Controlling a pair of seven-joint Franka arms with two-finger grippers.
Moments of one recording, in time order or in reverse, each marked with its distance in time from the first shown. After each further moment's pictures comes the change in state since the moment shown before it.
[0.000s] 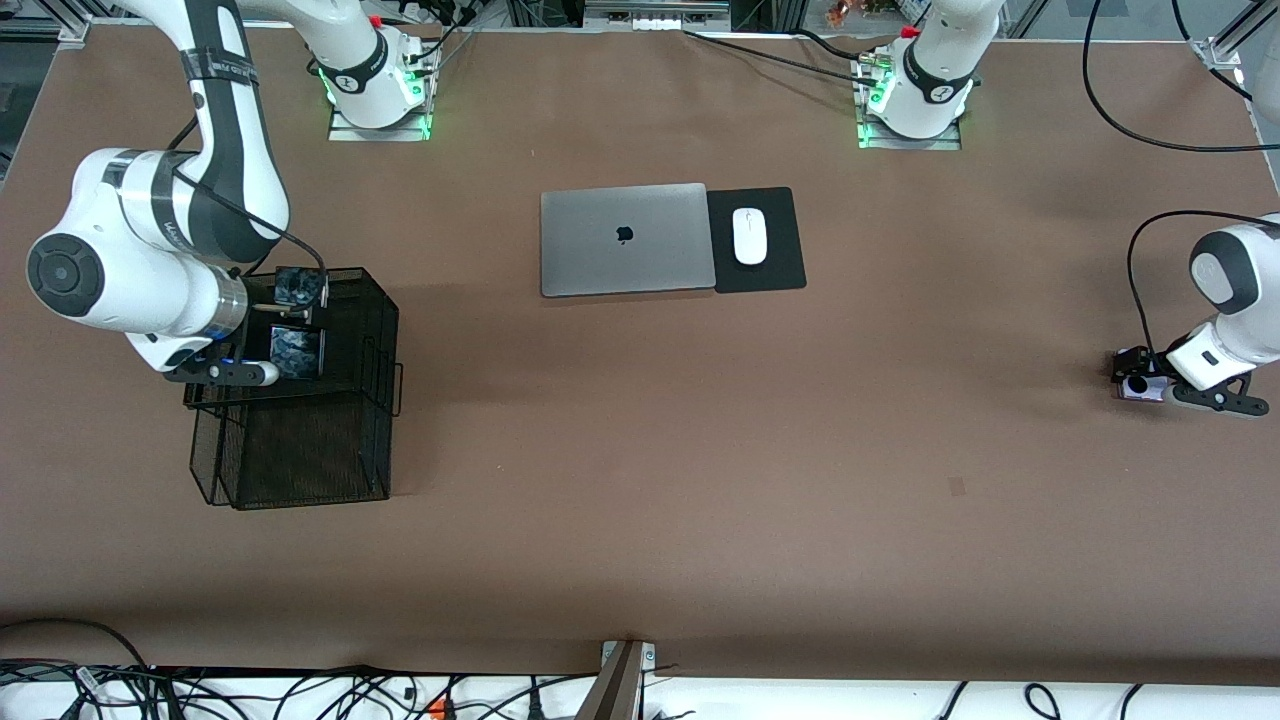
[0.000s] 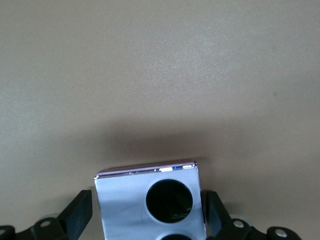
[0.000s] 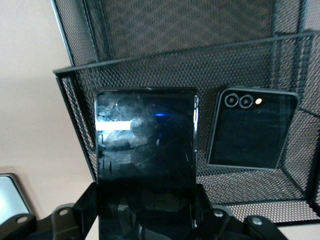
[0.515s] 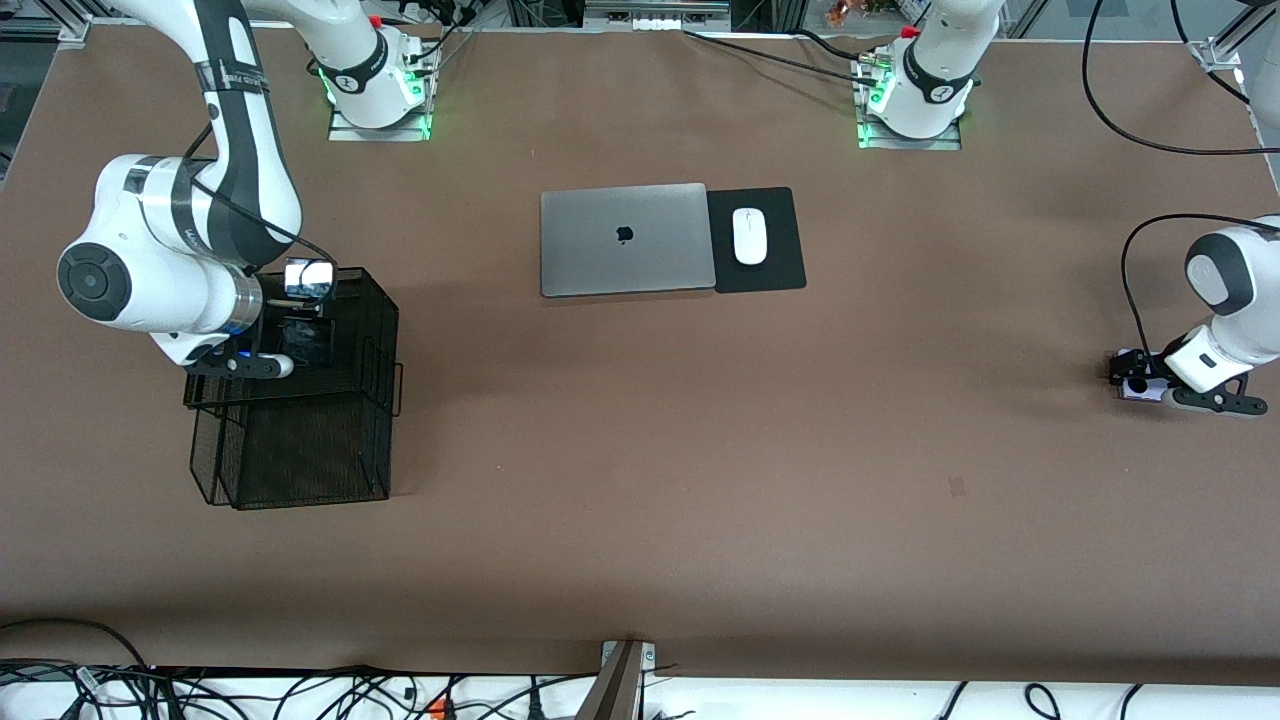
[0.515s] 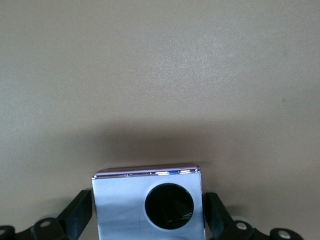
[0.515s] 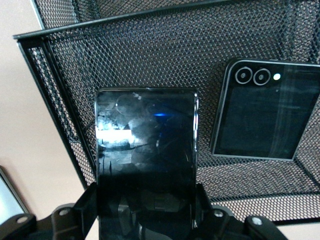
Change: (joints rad) left arm 0.002 0.008 0.000 0.000 0.000 0.008 -0.042; right arm 0.003 0.001 0.002 -0.048 0.000 0.011 0.002
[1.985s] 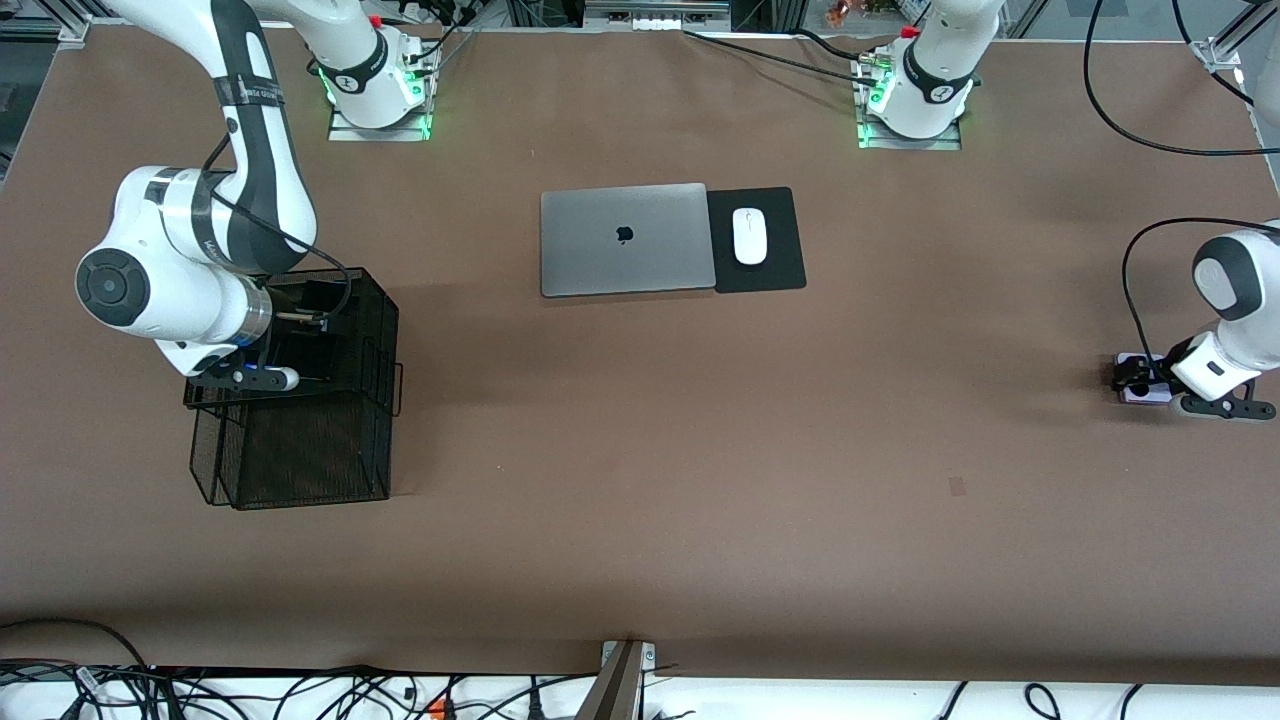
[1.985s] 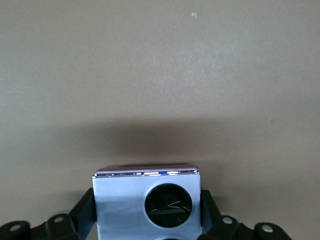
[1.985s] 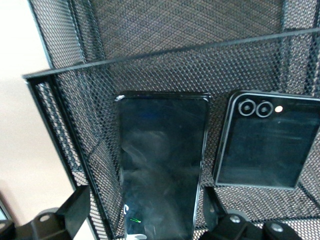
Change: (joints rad) left arm -0.003 -0.006 -0.031 0.059 -0.001 -0.108 -0.072; right arm 0.003 0.033 0.010 0.022 0.003 0.072 0.014
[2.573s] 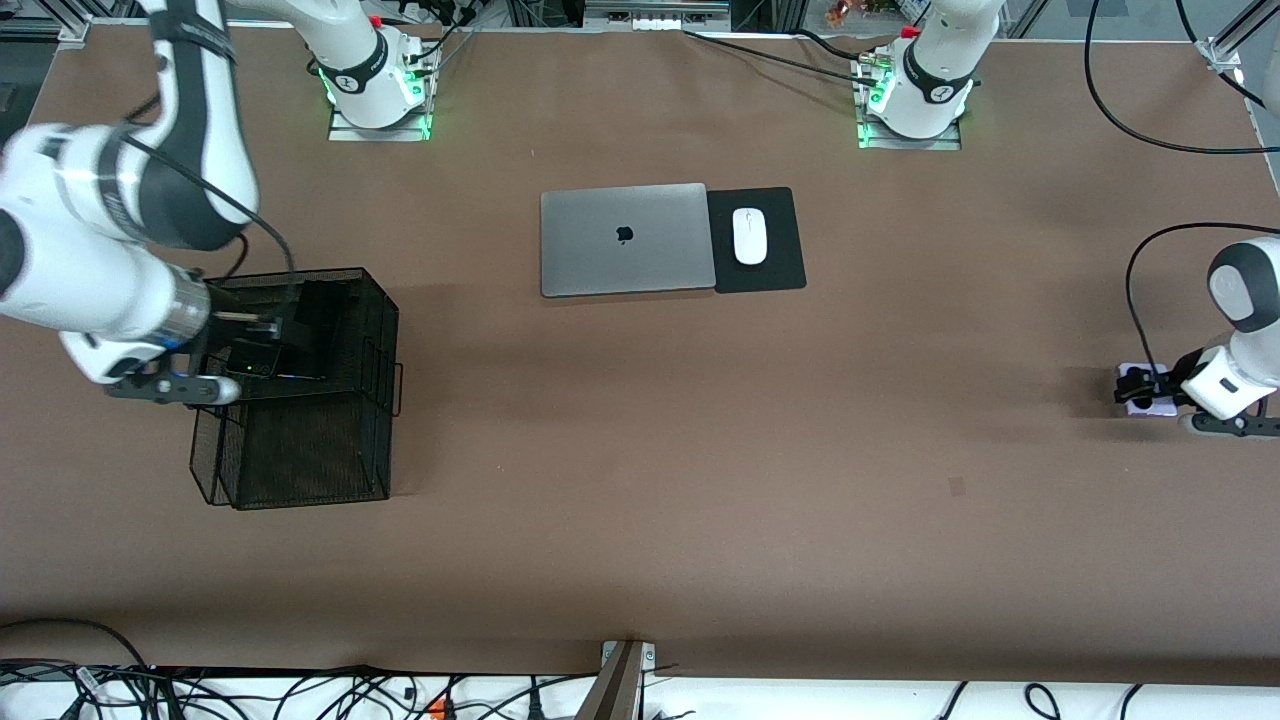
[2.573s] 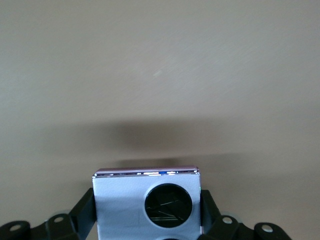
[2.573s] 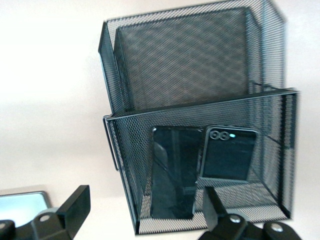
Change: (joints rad) left arm -0.007 -0.017 -0.096 0.049 0.000 -0.089 -0.115; right arm -0.041 -0.007 -0.020 0.313 0.000 -0.220 0.026
